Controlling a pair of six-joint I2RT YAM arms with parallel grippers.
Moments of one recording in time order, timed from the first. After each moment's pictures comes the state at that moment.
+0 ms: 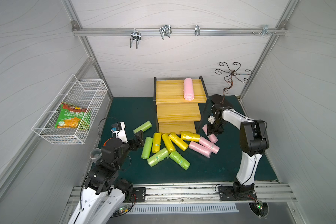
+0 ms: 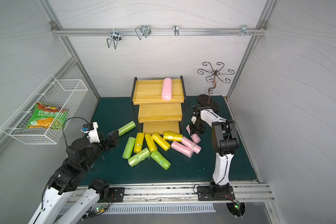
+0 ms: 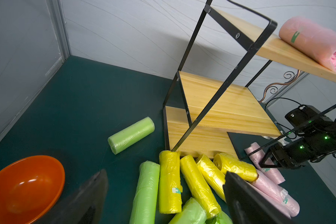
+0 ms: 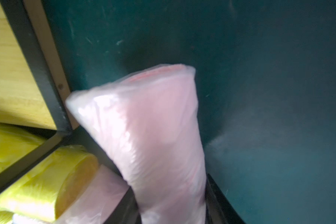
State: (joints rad) left arm -0.36 0.49 0.77 -0.64 -0.20 -0.40; right arm 0.23 1.97 1.43 -1.00 -0.14 0.09
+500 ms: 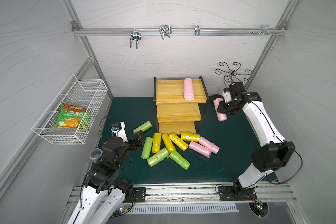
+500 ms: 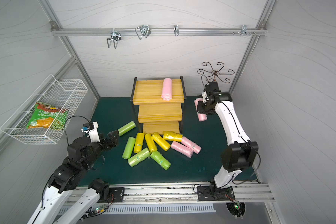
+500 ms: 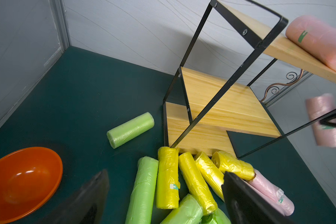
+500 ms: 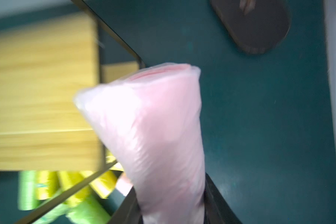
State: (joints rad) left arm -0.36 0.51 0.79 -0.66 -0.20 -0.45; right arm 0.19 1.62 1.86 -1.17 -0.14 0.19
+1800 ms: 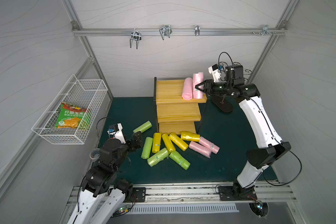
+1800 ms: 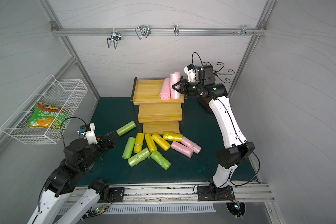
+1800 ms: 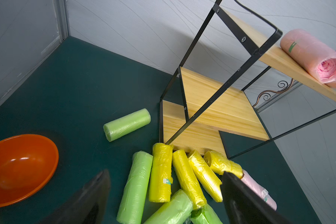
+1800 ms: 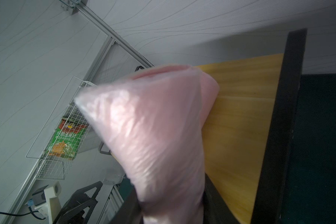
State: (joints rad) left arm -0.36 0.47 0.81 -0.72 -0.19 -0.53; right arm 0.35 1.75 2.15 -0.89 -0.59 0.42
